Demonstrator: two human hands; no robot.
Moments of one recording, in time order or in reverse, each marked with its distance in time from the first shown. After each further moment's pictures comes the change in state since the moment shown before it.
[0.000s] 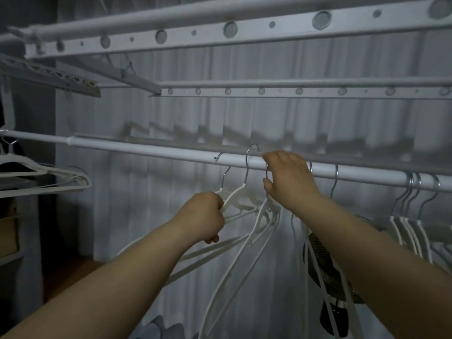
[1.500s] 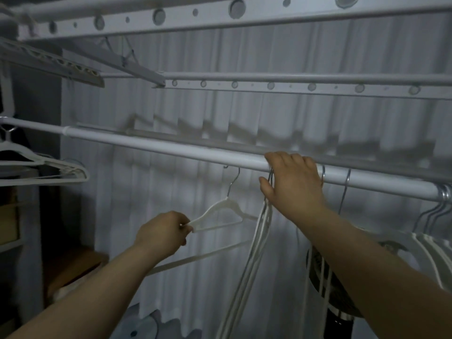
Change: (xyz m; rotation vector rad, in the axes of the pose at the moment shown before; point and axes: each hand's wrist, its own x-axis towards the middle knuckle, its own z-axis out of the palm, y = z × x) left_hand 0.032 -0.087 0.017 0.172 0.124 -0.111; right_hand 0.005 0.001 0.018 -0.012 0.100 -0.004
